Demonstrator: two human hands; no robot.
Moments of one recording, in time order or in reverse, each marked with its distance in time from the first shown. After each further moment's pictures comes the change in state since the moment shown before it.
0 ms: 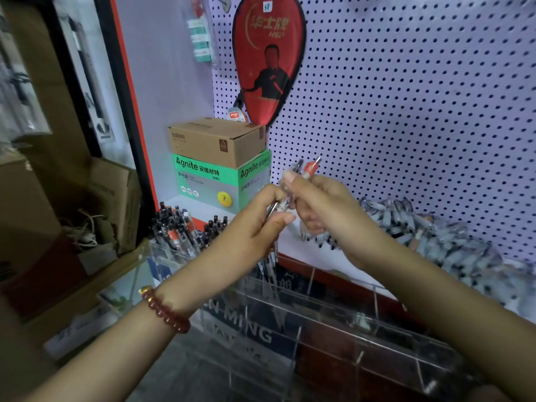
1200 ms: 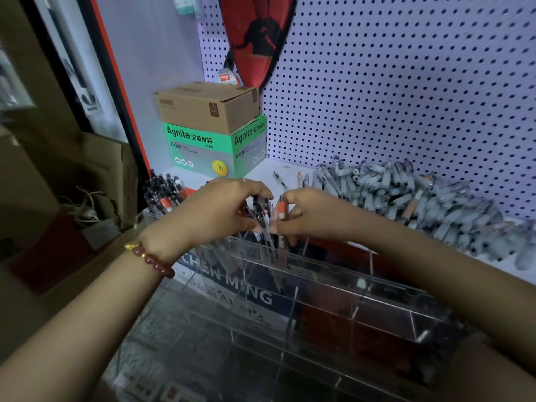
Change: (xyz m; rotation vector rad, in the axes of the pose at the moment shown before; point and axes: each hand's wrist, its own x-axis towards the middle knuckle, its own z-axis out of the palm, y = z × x) left_hand 0.002 -0.021 -0.025 0.756 -0.287 -0.188; right_hand 0.001 0.051 -0.006 -0.638 -0.368 0.089
